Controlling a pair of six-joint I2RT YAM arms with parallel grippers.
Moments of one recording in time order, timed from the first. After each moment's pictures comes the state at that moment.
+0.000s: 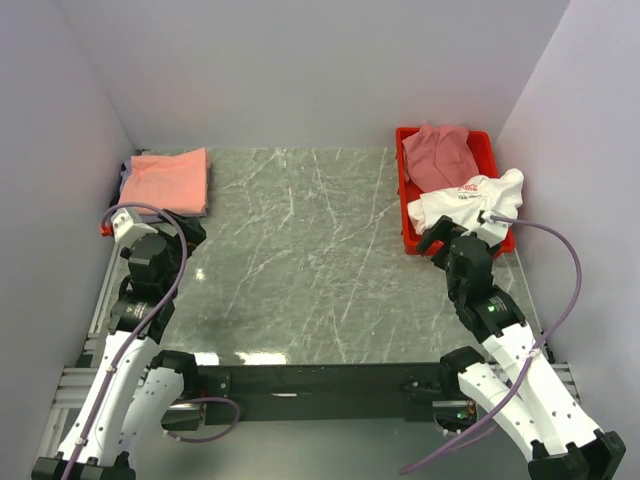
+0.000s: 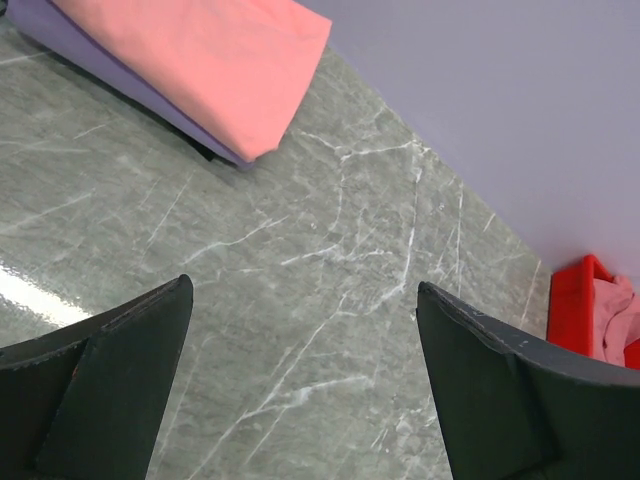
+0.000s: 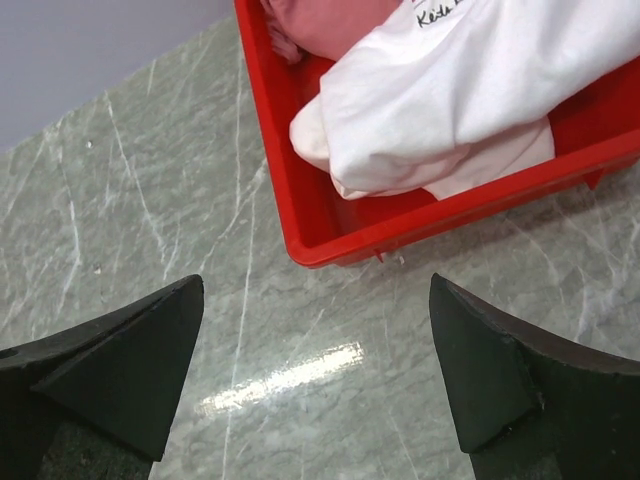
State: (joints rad) left arm -0.15 0.62 0.63 -0.28 -0.39 -0.75; right arm 0.35 0.65 0.64 -0.38 0.52 0.56
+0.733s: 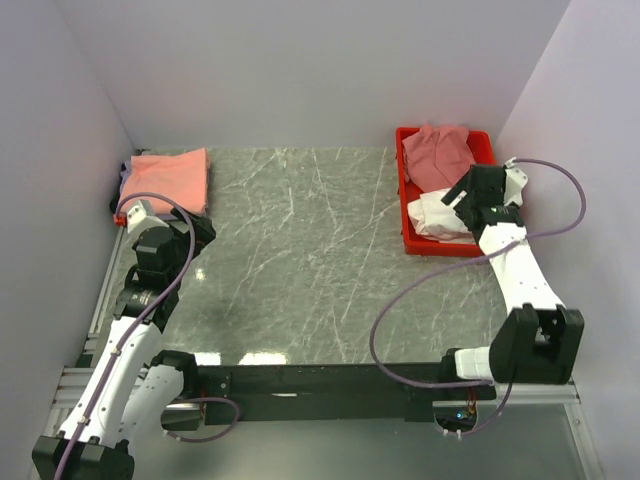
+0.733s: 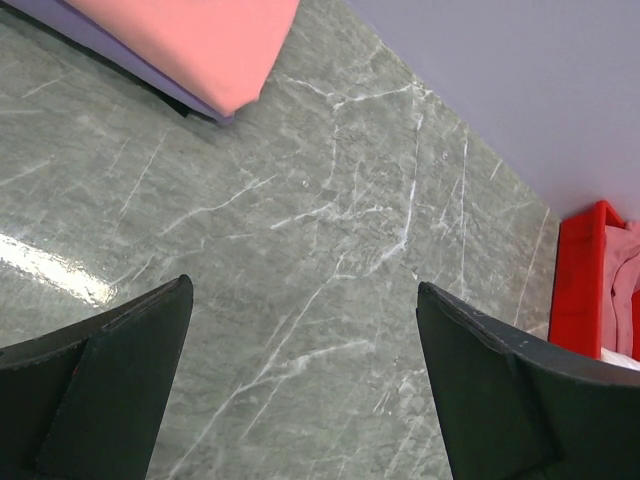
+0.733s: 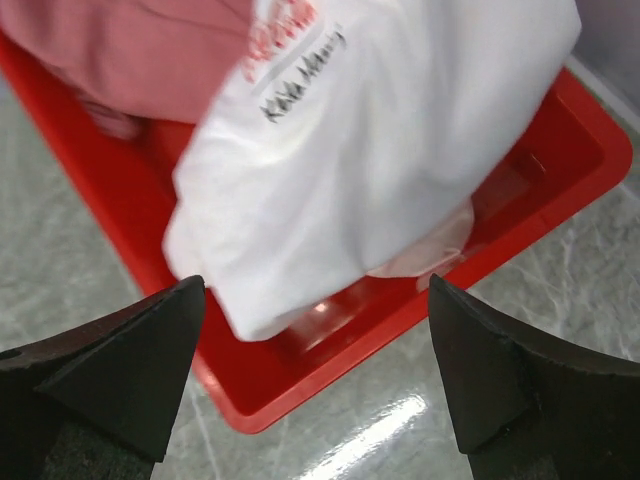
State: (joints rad) left arm -0.15 0.72 0.65 -0.27 -0.28 -0.75; right arm -0.03 1.30 1.09 -0.47 0.38 0.63
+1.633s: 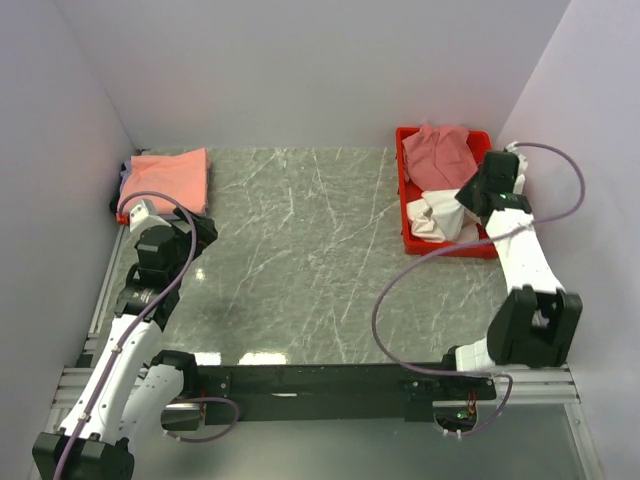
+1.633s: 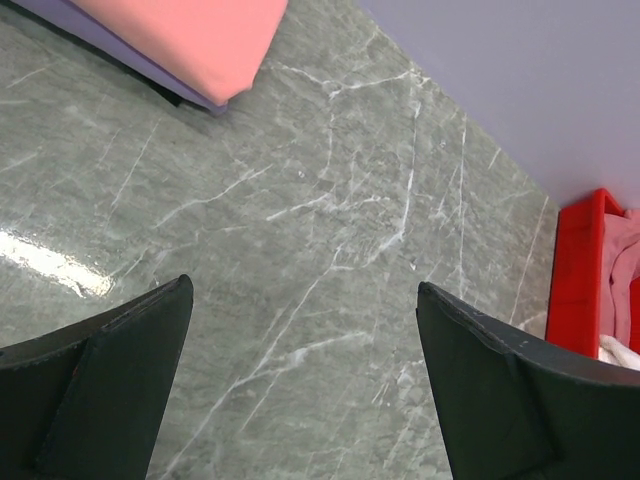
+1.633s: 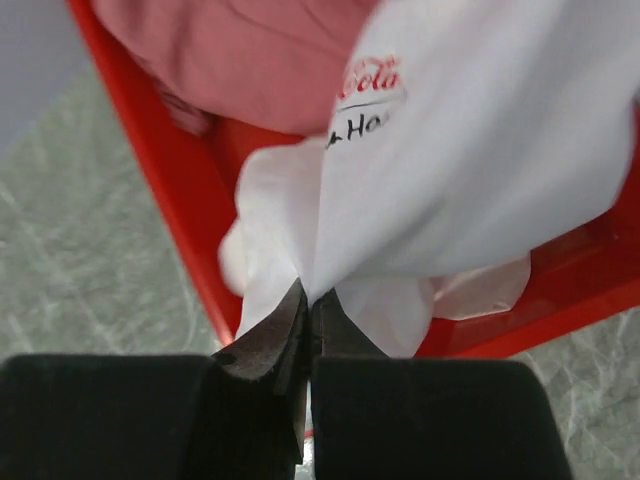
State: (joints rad) left arm -0.15 0.74 0.65 -0.27 -0.26 -0.75; right arm -0.13 1.46 1.20 -0.44 0.14 0.53
